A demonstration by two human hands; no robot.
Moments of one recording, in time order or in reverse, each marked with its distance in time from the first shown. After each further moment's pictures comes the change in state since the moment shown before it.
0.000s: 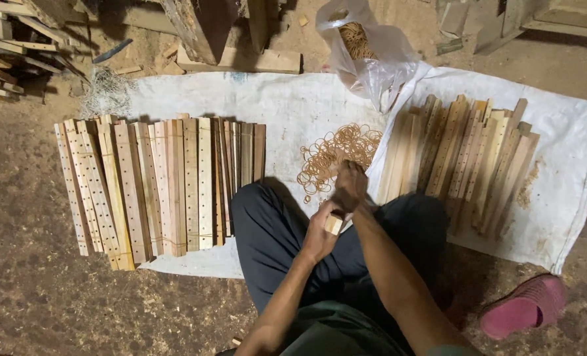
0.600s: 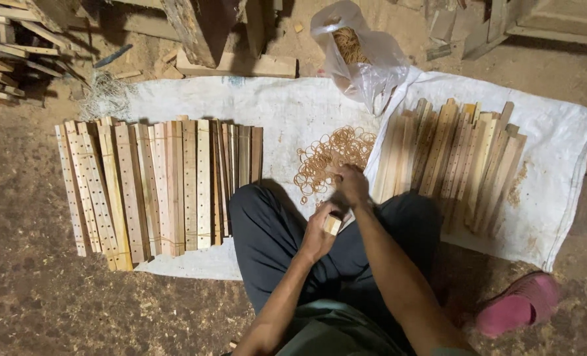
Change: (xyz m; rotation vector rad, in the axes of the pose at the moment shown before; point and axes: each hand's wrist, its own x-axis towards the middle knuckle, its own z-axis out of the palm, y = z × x) left_hand -0.006 -0.009 0.000 0.005 -0.063 0.027; right_hand -0.001 0.016 -0.014 0.166 -0.212 0.141
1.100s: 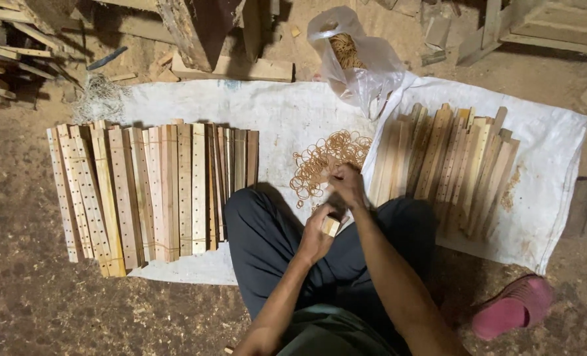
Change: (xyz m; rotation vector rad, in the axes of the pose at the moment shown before) left_hand 0.004 -0.007 0.003 0.025 0.019 -0.047; right_hand 0.004 -0.007 -0.016 0.433 -0.043 0.126
